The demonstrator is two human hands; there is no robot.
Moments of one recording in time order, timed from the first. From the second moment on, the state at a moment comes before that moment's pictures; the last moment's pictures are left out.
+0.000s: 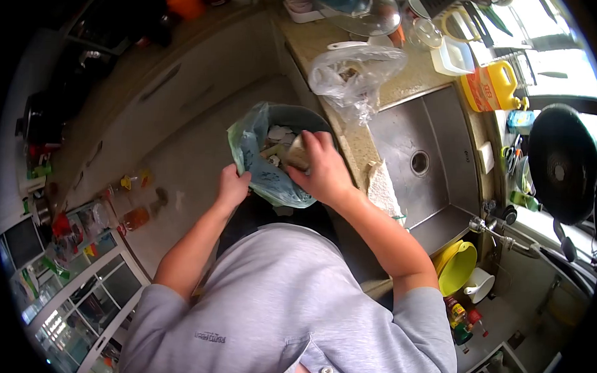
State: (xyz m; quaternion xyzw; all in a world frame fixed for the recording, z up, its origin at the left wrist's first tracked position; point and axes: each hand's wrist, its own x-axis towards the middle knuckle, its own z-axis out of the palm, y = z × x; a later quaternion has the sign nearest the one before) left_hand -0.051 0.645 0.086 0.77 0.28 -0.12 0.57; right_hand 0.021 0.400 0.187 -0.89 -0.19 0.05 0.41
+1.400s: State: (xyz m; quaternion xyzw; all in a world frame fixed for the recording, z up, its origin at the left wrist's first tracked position) left_hand -0.040 0.644 0.113 0.88 0.18 -0.16 0.40; right_hand 0.027 0.385 0.092 -0.43 0.11 0.42 0.79
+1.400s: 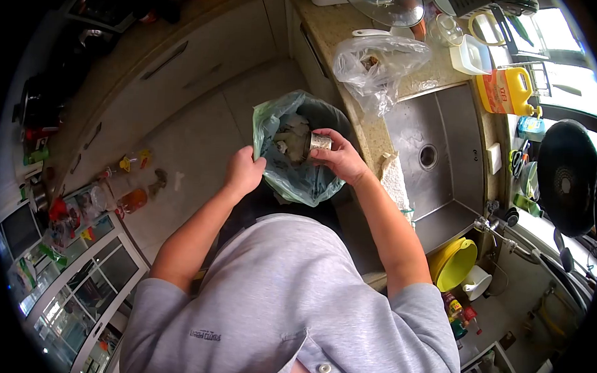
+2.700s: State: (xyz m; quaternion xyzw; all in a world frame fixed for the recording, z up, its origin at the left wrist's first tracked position) left_hand -0.049 0.653 0.113 0.86 0.20 -0.16 0.43; right_hand 0.035 0.414 0.116 -0.44 0.16 0.44 0.76
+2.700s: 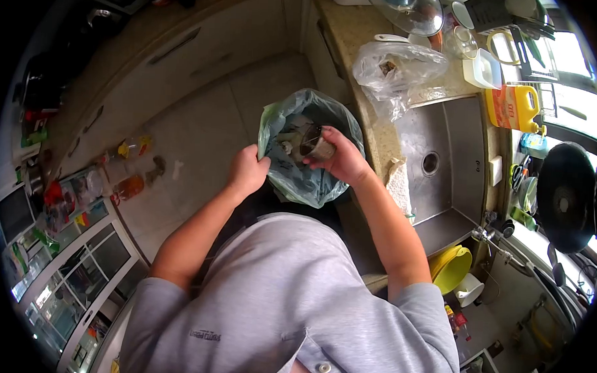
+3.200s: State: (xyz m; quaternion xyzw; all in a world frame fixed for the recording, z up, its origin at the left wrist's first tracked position) left_hand -0.045 0.656 0.120 0.86 0.21 -0.17 0.43; right_hand 0.025 0.402 0.115 -0.10 0.09 0.49 0.86
